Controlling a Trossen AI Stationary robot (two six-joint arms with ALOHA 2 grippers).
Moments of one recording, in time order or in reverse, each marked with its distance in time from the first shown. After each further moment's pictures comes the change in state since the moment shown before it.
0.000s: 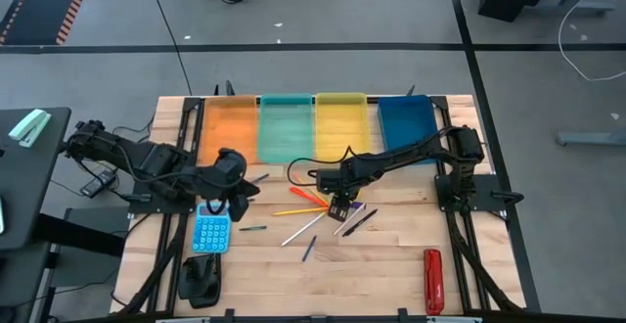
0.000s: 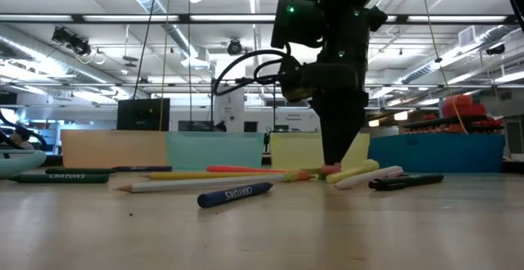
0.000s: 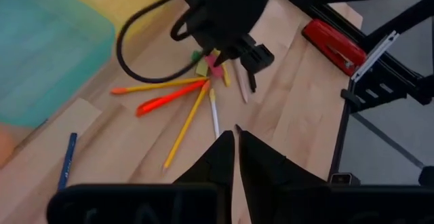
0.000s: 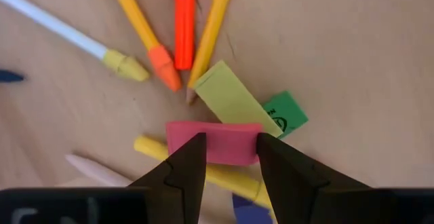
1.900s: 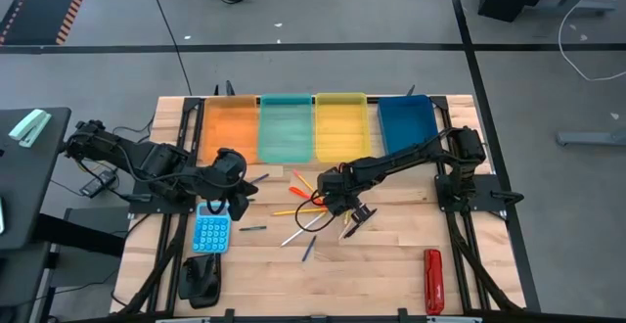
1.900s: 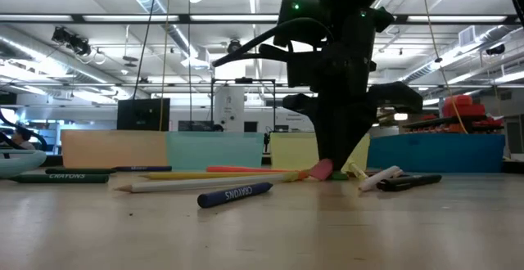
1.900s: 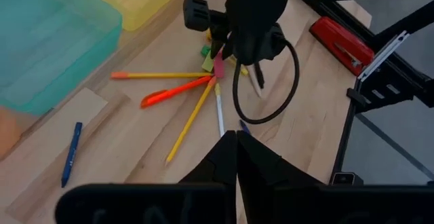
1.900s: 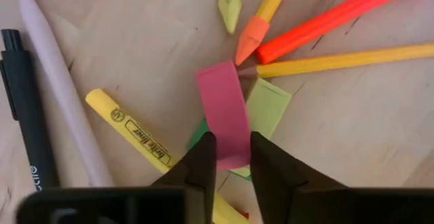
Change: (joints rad) left arm 0.001 0.001 0.000 -0.031 0.000 -0.039; right arm 0.020 -0.024 -0.033 0.046 0.050 -1.016
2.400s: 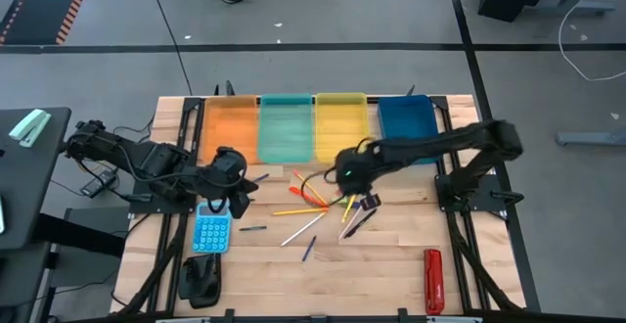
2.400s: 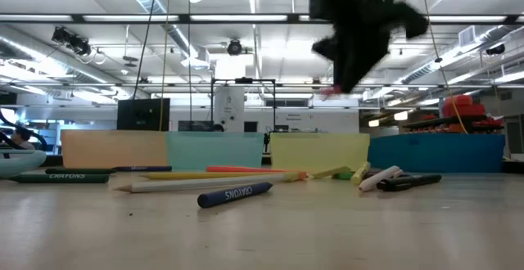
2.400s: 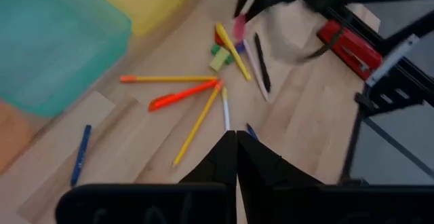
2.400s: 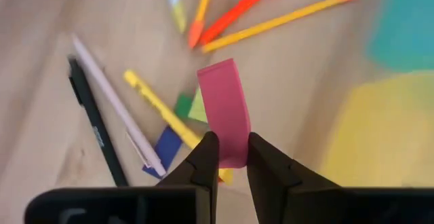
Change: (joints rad) left arm 0.004 0.000 0.000 -0.010 -0.039 0.000; right arm -0.037 -0.334 -0.004 -0.153 0.020 0.211
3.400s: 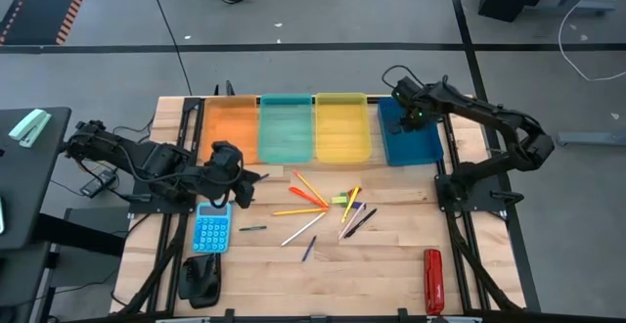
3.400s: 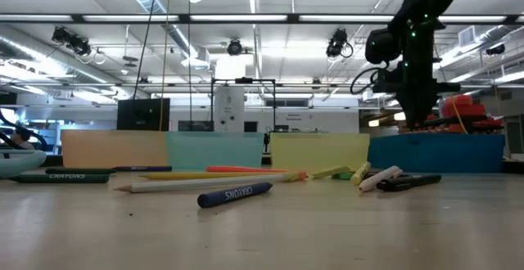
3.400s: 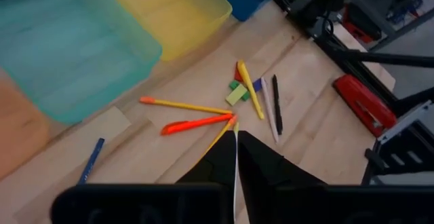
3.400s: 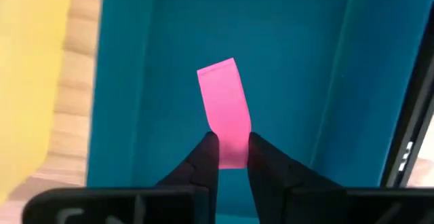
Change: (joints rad) left arm 0.005 0.006 0.000 0.013 -0.140 -0.144; right arm -0.855 -0.242 -0.282 -0.167 0.144 0.824
